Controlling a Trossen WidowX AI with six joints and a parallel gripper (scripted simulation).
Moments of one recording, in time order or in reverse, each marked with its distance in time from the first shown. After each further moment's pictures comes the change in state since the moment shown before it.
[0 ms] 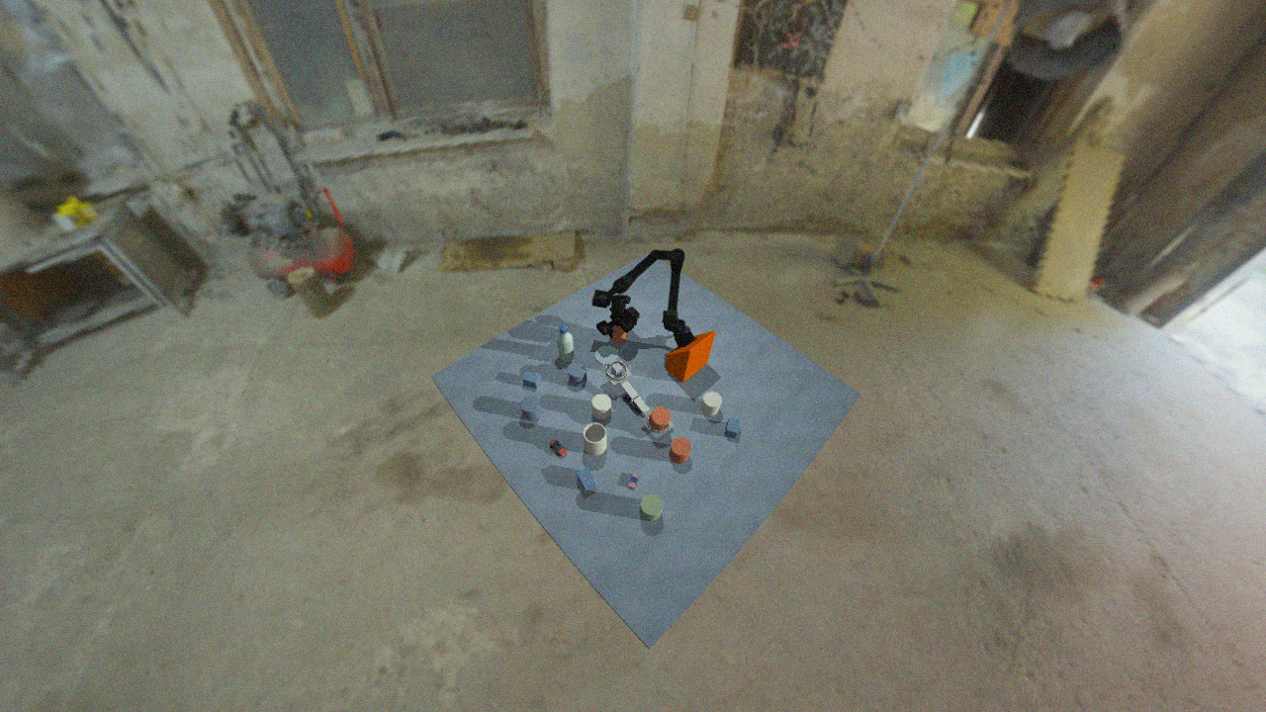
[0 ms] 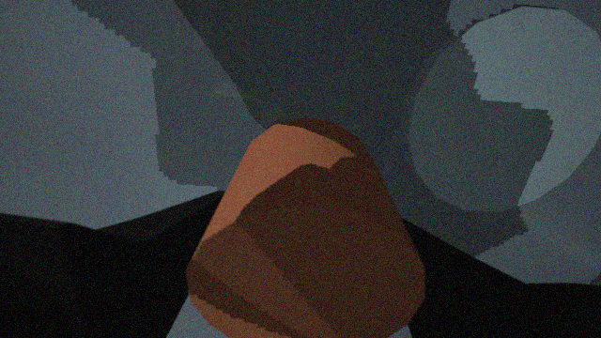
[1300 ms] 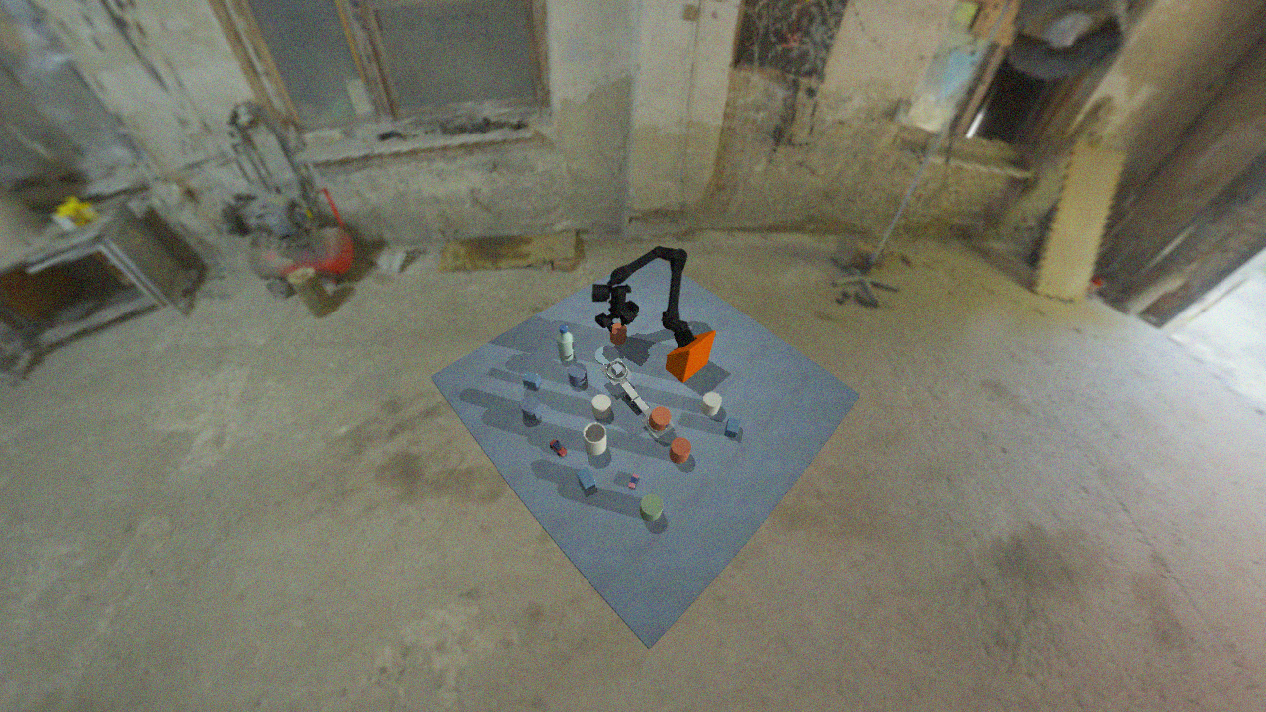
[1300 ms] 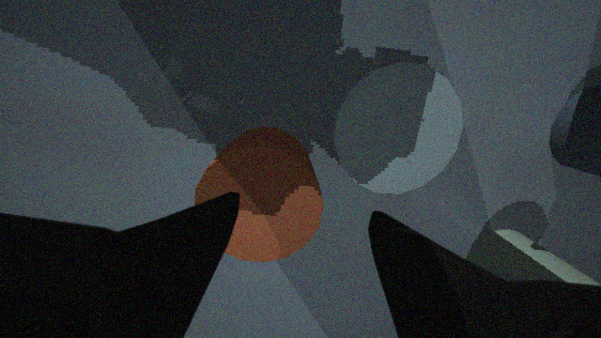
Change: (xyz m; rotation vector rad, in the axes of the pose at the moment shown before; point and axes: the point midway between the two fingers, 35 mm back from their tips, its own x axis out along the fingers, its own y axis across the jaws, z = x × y) arm -0.058 -0.019 0.016 -0.048 -0.040 -0.070
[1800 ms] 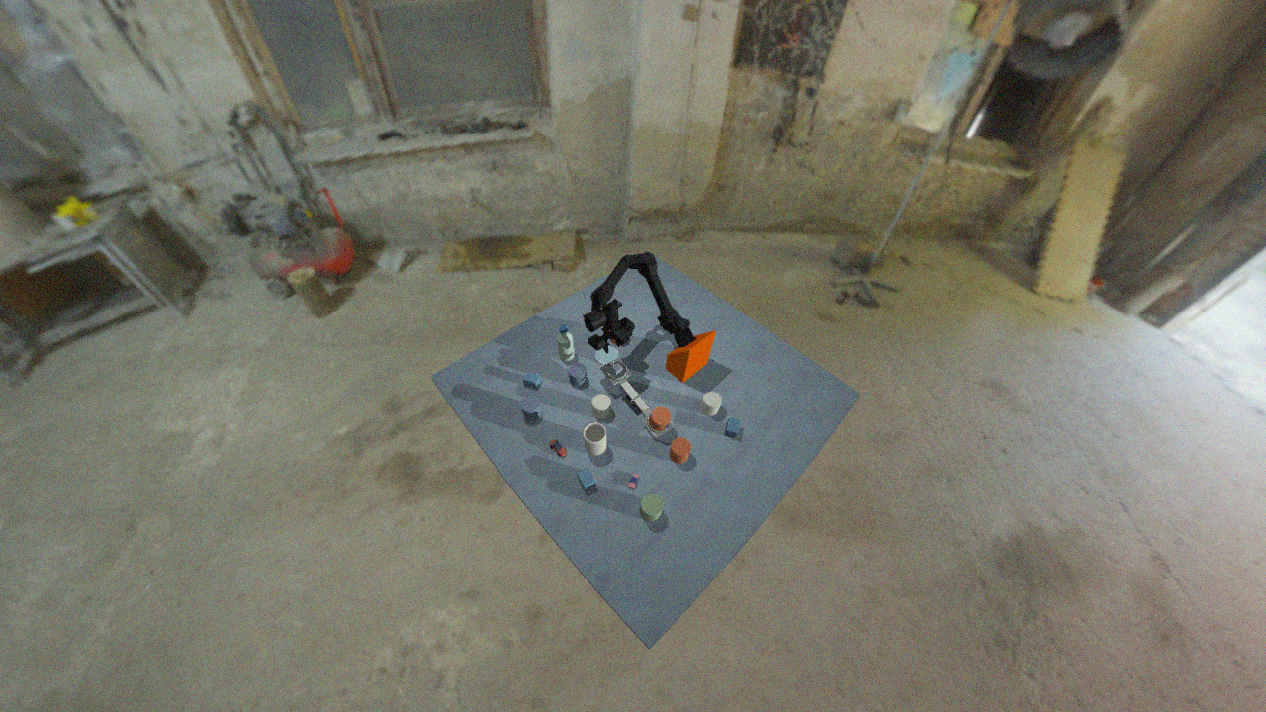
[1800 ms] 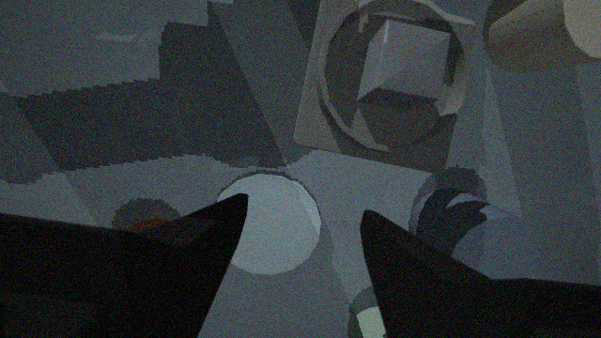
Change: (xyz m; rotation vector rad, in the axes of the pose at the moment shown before) arm -0.013 -0.098 0.094 -0.020 -0.085 0.044
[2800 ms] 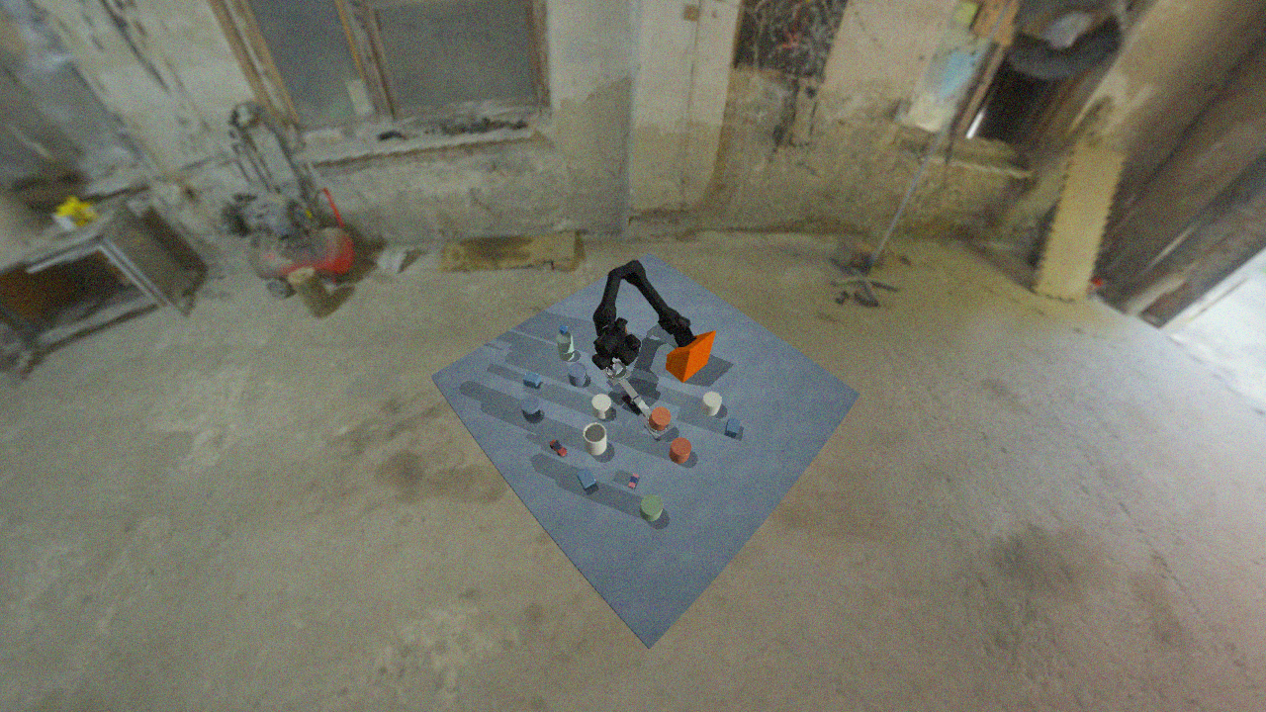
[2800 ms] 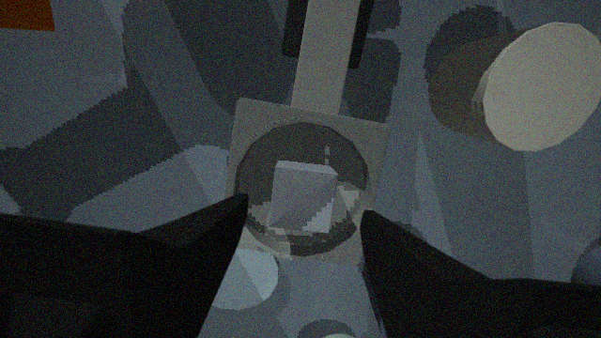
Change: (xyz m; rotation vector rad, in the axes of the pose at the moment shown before) arm 0.011 -0.040 0.074 0.033 0.097 0.023
